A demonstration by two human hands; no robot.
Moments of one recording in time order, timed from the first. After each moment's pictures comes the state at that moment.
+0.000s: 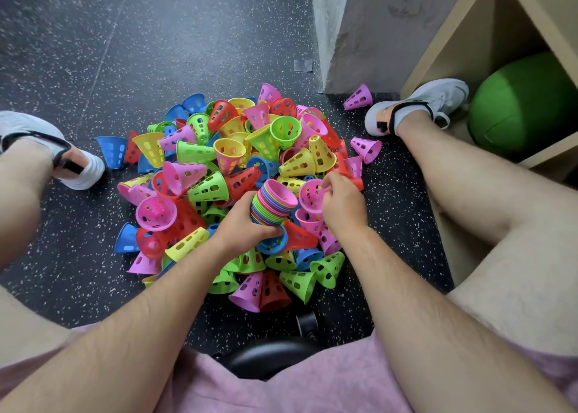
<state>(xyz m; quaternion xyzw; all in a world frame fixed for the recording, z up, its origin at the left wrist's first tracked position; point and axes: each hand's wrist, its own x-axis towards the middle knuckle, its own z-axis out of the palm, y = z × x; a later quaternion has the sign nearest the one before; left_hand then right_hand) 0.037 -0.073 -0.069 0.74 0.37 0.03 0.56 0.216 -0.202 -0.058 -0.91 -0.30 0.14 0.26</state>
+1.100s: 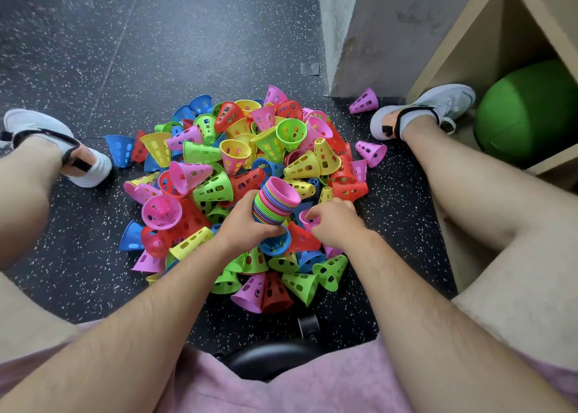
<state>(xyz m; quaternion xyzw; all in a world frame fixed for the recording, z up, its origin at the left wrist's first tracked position) 0.036 -0.073 -0.062 0.74 0.38 0.04 0.56 0.204 -0.204 -0.057 -0.87 -0.39 0.32 0.03</state>
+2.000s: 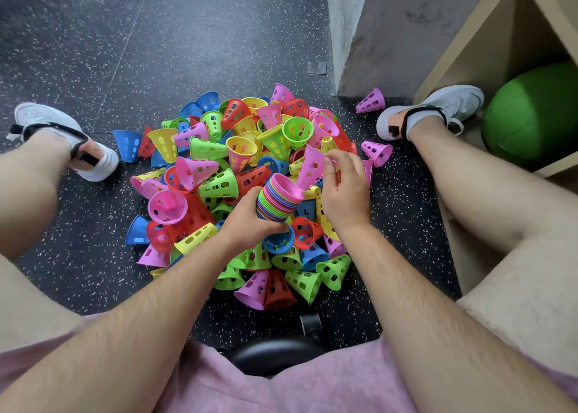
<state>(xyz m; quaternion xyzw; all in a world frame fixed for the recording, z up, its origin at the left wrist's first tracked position) 0.035 -0.071 -0.064 0.74 0.38 0.04 0.55 0.201 -0.182 -0.038 -0.82 -0.33 0.02 0.47</state>
